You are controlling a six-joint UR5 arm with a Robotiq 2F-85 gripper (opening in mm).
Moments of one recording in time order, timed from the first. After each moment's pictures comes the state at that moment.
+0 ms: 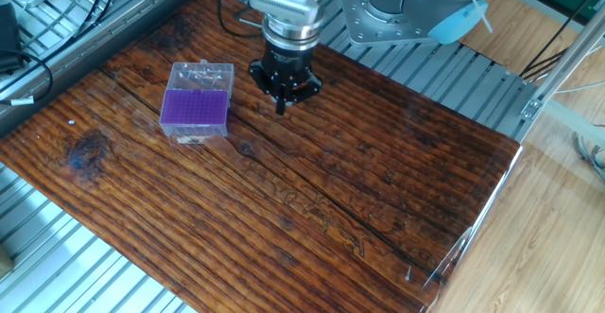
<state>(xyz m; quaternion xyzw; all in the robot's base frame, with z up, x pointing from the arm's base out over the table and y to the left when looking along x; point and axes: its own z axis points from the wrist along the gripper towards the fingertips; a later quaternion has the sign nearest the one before) 0.439 0.029 0.089 -0.21 0.97 -0.03 0.09</state>
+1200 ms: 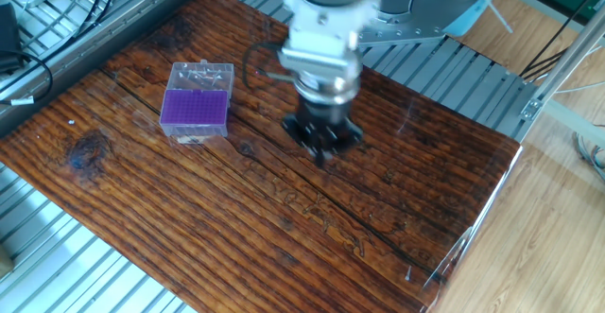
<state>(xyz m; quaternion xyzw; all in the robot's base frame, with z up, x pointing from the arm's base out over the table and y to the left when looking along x) 0.494 0.172 0.104 -0.18 0.98 0.06 0.10</state>
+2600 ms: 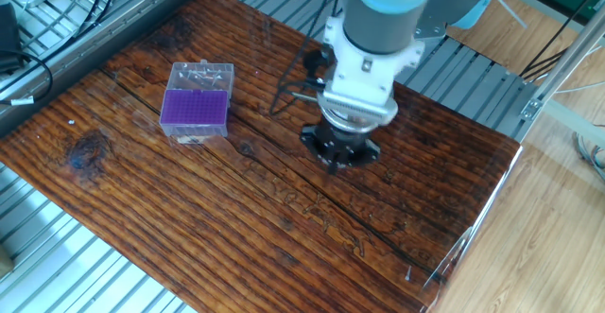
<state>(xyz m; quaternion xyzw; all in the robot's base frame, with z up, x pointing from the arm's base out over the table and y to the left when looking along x) 0.481 0.189 0.085 -0.19 0.98 -0.02 0.04</state>
